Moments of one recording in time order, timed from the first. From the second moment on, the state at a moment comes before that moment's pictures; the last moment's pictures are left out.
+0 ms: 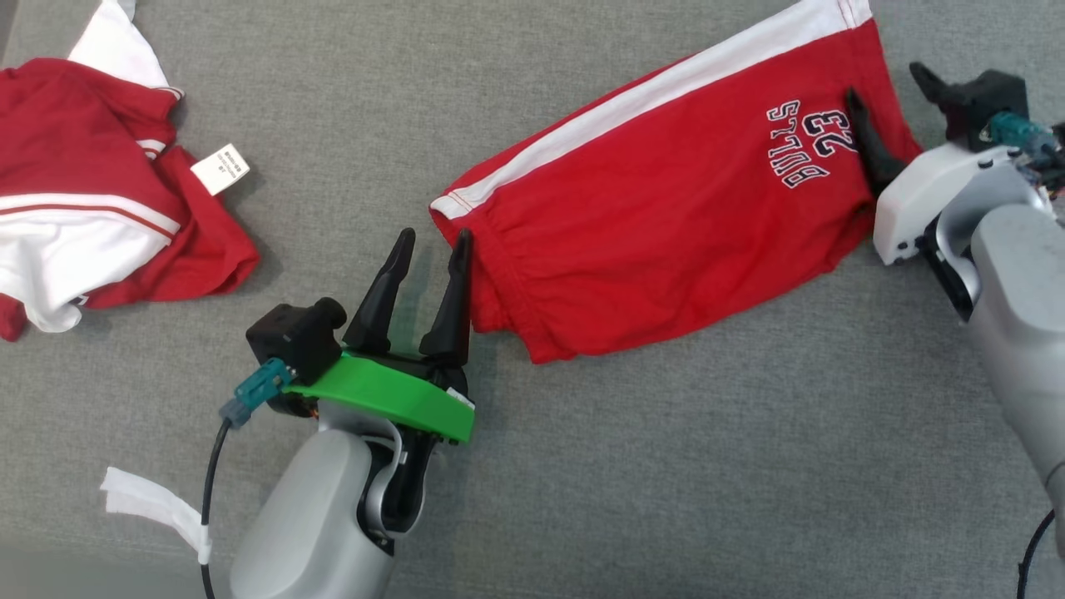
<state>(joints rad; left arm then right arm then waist) -0.42 0.05 -0.42 0.33 -0.66 -0.13 -0.26 -0.97 -0.33 0.35 0.96 0.20 0.13 -0.26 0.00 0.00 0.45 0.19</state>
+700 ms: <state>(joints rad) -0.26 0.05 -0.35 0.35 -0.53 -0.13 -0.26 -0.71 -0.33 0.29 0.98 0.46 0.13 -0.26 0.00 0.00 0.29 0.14</state>
